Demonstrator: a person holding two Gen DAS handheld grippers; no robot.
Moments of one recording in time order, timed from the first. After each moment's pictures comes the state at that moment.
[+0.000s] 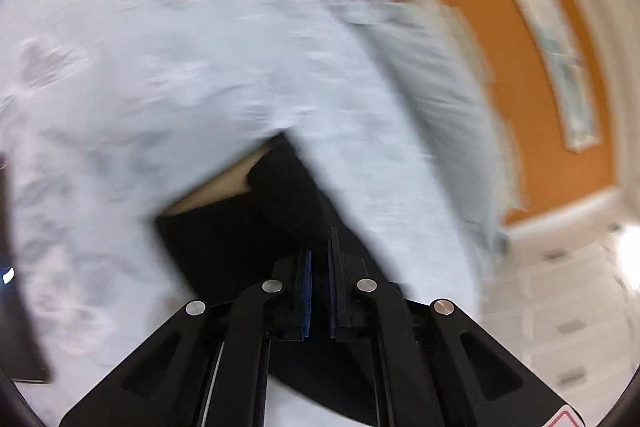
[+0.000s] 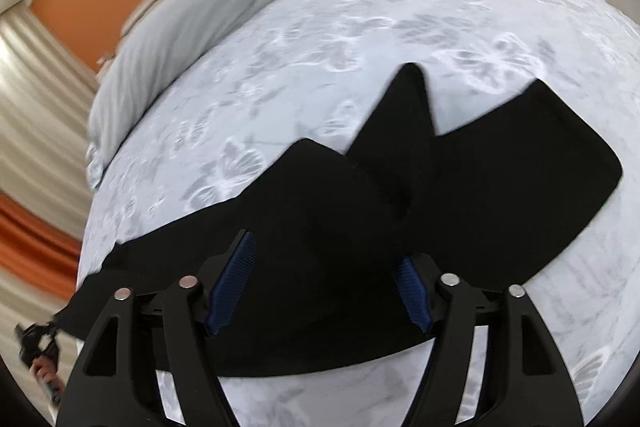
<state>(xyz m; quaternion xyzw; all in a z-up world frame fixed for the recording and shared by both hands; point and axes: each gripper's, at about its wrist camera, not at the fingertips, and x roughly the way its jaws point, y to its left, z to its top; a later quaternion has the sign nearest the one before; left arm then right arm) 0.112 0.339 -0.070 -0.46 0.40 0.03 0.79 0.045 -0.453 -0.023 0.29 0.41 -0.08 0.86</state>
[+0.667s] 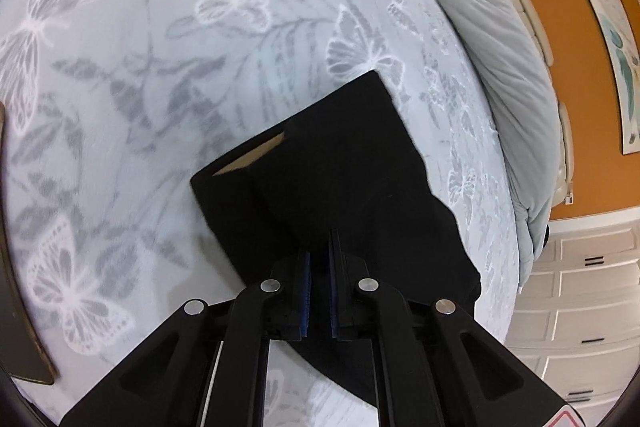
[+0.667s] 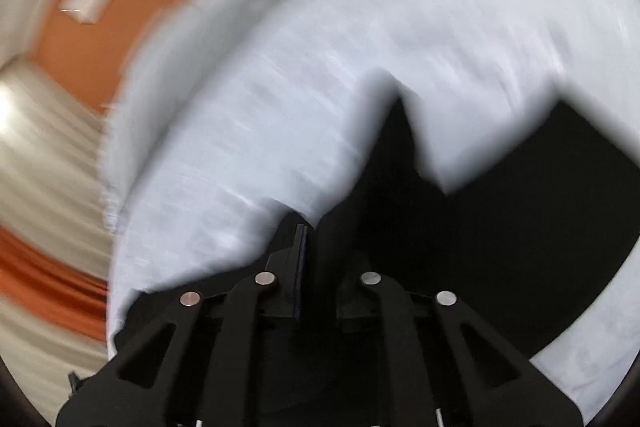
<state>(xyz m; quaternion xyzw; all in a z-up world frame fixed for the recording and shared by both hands) 0.130 0.336 -0.108 -0.45 0.47 0.06 0.76 0.053 -0.479 0.030 0.32 0.27 -0.06 0.91</state>
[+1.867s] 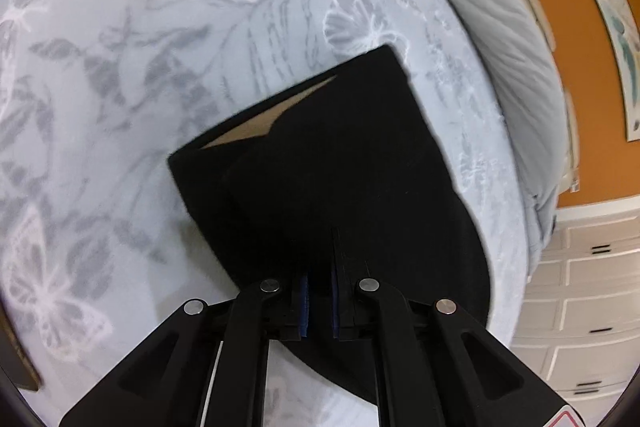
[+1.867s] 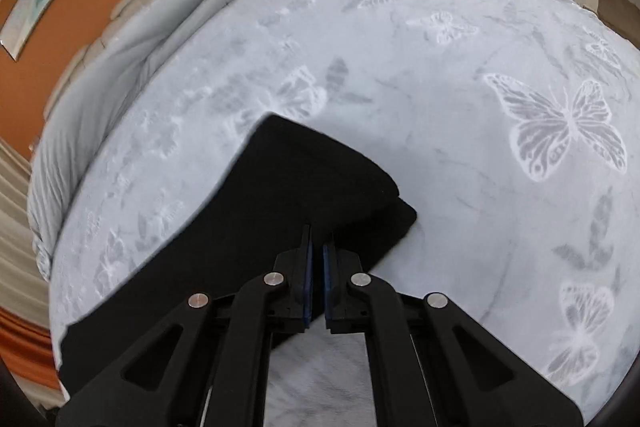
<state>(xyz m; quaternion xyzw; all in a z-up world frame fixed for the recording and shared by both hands) 0.135 0.322 -0.121 -0.44 0.48 0.05 0.76 -0.029 -0.583 -0.030 0.35 0.34 -0.25 0.84</state>
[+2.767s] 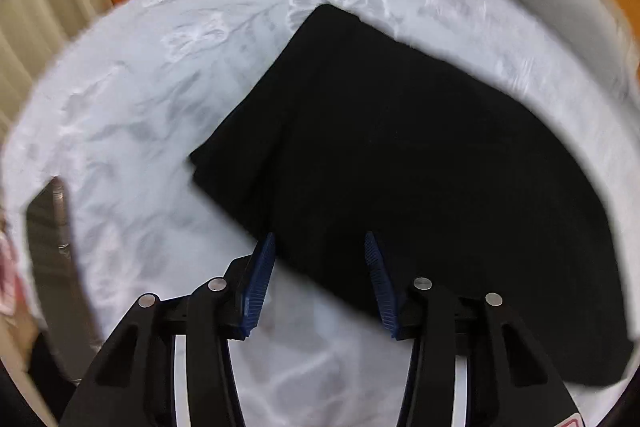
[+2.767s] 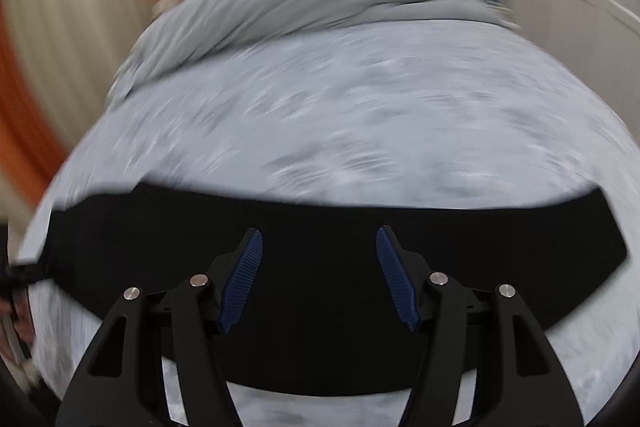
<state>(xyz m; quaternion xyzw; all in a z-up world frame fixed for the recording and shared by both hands) 0.140 0.234 -0.116 -0.13 0.56 0.15 0.81 0.098 -0.259 0.009 0.06 0.41 0.01 0.91</state>
